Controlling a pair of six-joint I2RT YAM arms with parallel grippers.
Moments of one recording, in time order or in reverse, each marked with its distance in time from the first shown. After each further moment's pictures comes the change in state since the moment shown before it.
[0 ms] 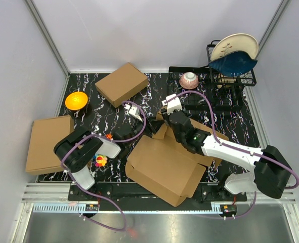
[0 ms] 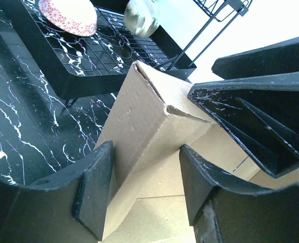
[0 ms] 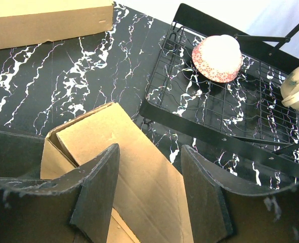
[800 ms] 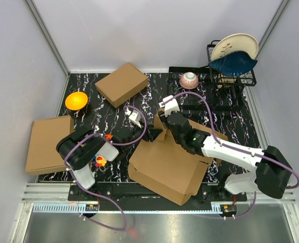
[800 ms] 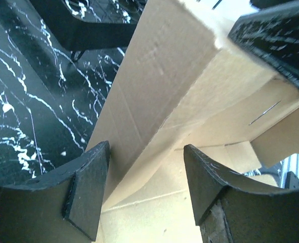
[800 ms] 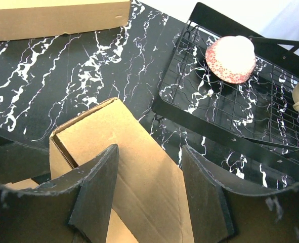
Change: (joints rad) left arm 0.014 0.034 -0.080 0.022 0.085 0.036; right arm 0.026 -0.006 0.016 -0.047 -0.021 0.002
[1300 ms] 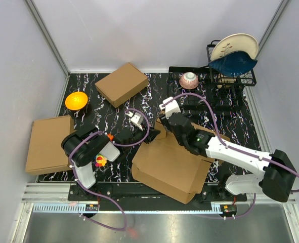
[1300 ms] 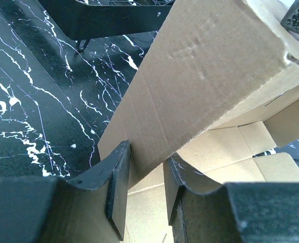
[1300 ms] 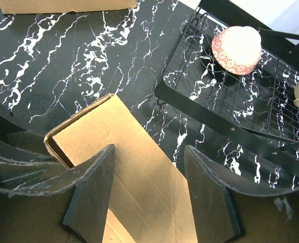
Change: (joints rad) left arm -0.002 0.071 -0.014 0.035 0.017 0.081; right arm 0.018 -0.056 0.029 -0.160 -0.037 0.005
